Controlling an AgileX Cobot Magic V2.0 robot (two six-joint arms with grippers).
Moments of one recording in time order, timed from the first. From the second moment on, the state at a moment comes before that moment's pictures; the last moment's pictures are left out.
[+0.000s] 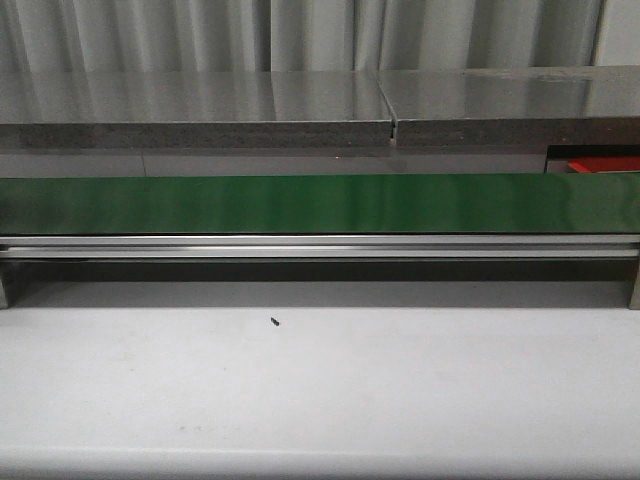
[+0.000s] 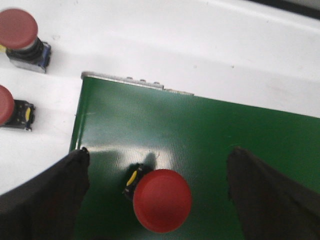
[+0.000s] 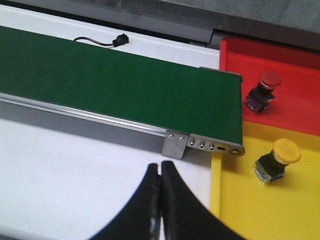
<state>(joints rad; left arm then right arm) 0.18 1.78 -1.61 -0.33 0.89 0.17 -0.04 0.50 -0.57 0.18 0.60 -0.28</state>
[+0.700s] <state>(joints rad) 0.56 1.91 -1.62 -0.30 0.91 0.19 -0.04 0.50 -0.57 0.18 0.60 -0.28</state>
